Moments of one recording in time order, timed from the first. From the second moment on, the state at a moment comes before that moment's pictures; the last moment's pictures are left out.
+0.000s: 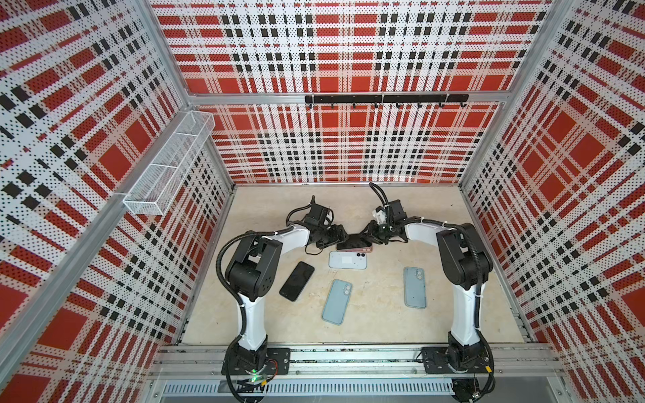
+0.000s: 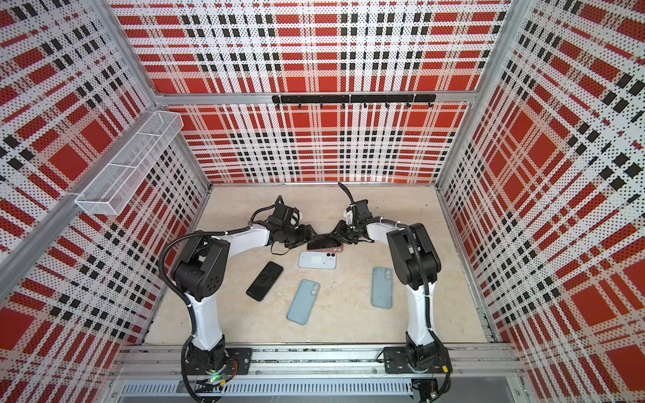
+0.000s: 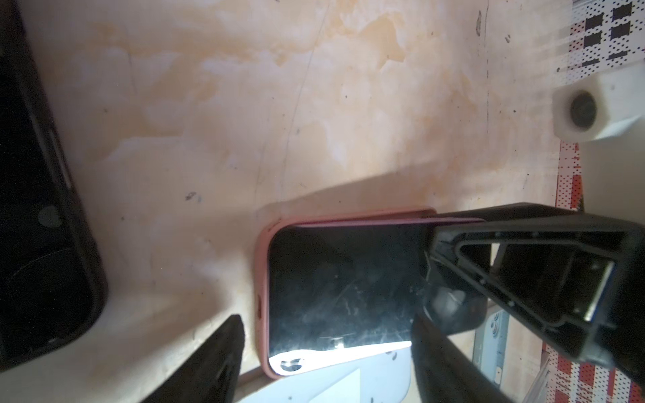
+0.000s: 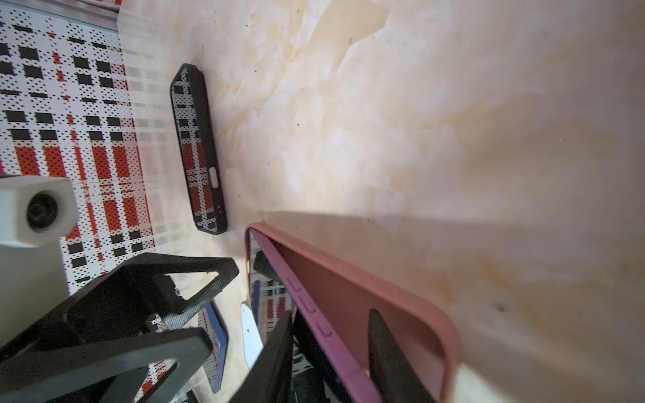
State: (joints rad) left arm -0.43 1.98 1.26 -0.21 0.39 -0.60; right arm 0.36 2.08 1.34 -0.21 -0.53 0.64
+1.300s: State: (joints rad) left arm -0.15 1.31 1.00 0.05 0.36 -0.50; right arm 0.33 1.71 1.15 -0.29 -0.36 0.48
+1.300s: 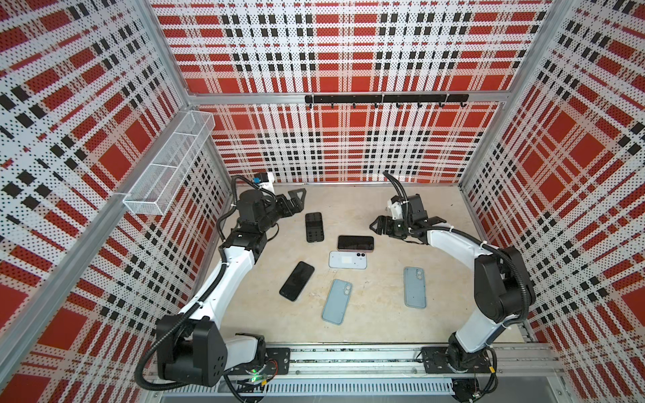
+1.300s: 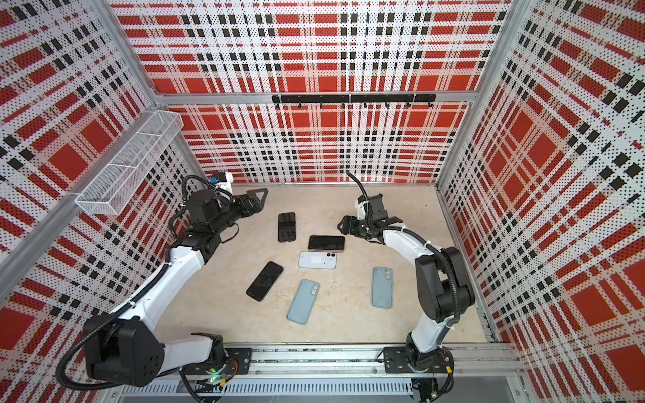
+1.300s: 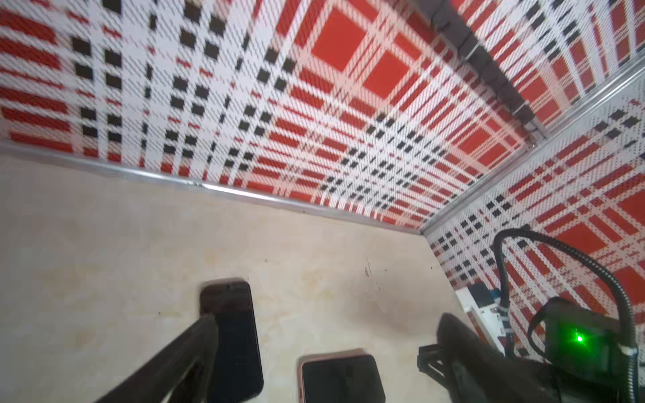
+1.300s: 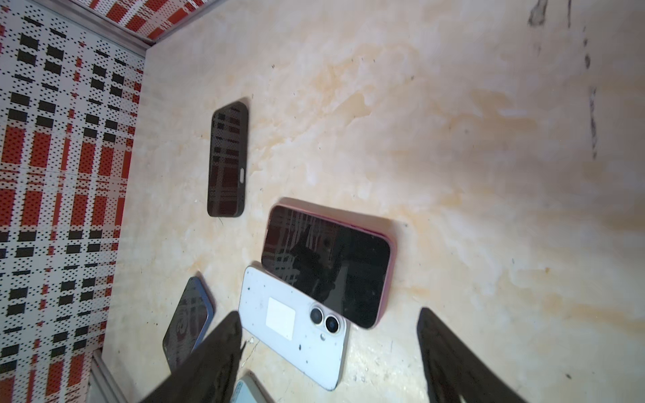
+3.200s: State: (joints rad) left arm -0.40 2.01 1.07 0.23 0.51 -0.73; right arm 0.29 1.96 1.02 0.21 -0.69 0.76
